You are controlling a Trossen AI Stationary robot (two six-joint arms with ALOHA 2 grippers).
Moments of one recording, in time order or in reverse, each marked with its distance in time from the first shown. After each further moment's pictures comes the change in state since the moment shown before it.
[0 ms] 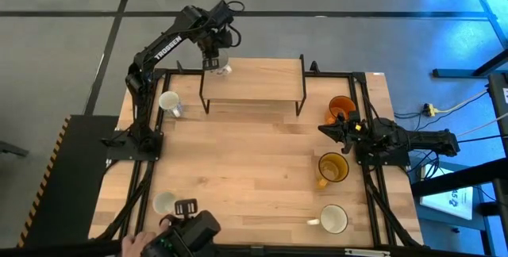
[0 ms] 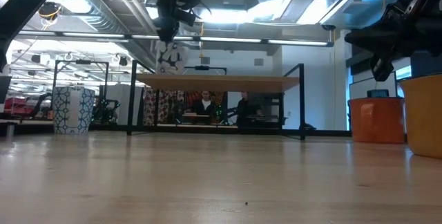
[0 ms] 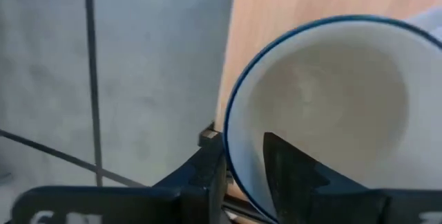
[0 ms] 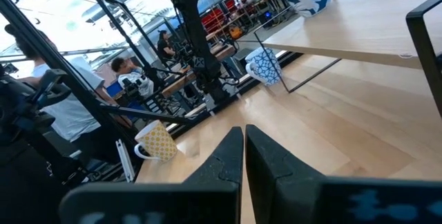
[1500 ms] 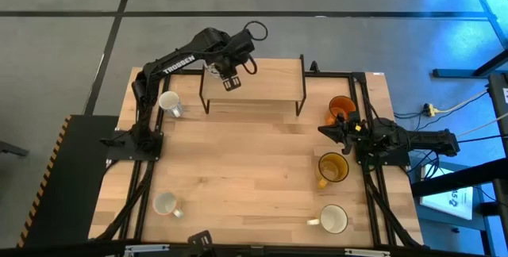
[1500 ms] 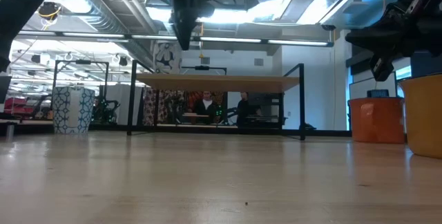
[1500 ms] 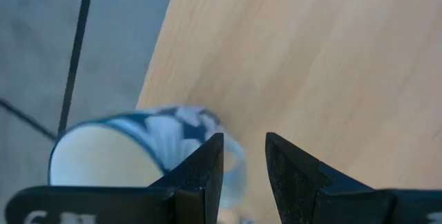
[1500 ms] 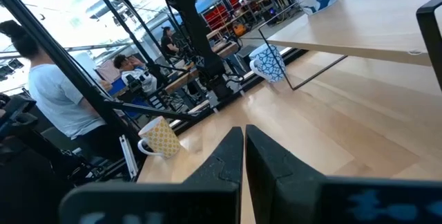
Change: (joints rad) left arm -0.258 0.000 -0.044 -0.014 -0.083 -0.522; right arm 0.000 0.000 0.000 -0.001 -0.019 -0.004
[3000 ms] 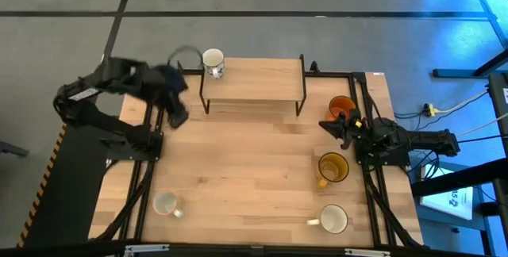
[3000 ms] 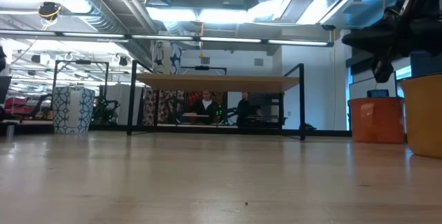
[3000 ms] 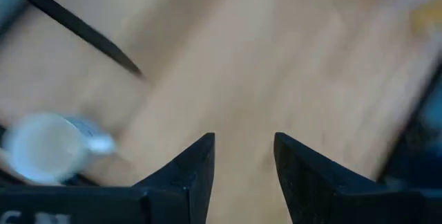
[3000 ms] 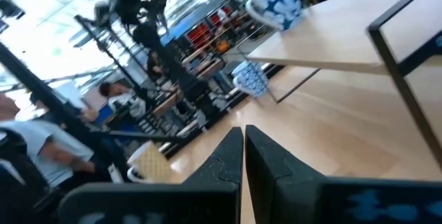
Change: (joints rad) left arm -0.417 -0.769 -0.484 -0.056 0.275 -0.673; right arm 0.000 0.000 0.000 0.018 0.110 0.075
